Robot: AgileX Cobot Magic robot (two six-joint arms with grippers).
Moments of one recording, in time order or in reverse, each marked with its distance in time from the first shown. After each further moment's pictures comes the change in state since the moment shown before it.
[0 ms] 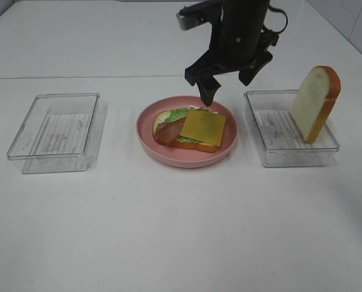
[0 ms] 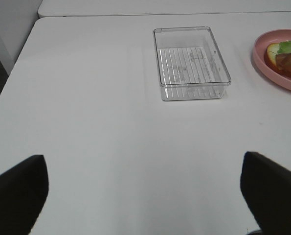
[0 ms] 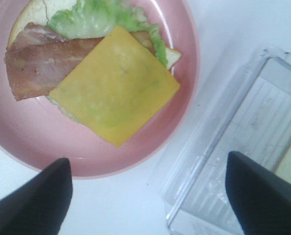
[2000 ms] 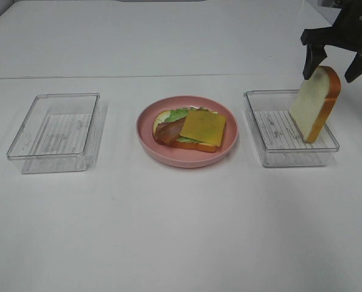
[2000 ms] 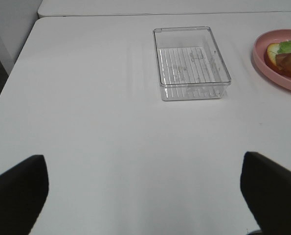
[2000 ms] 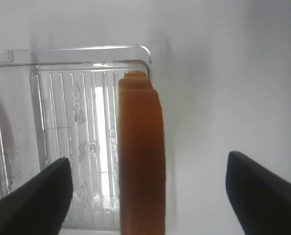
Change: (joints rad) left arm 0.000 0.000 0.000 0.000 0.000 0.000; right arm -0.549 0.162 -0.237 0.251 0.136 -0.049
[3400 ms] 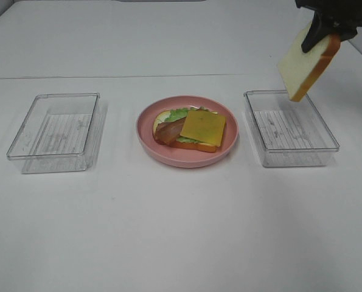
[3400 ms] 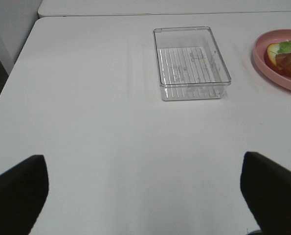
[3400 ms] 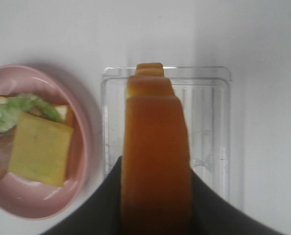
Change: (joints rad) left arm 0.000 0.000 0.000 0.000 0.000 0.000; right arm 0.001 -0.094 0.000 0.228 0.003 -0.053
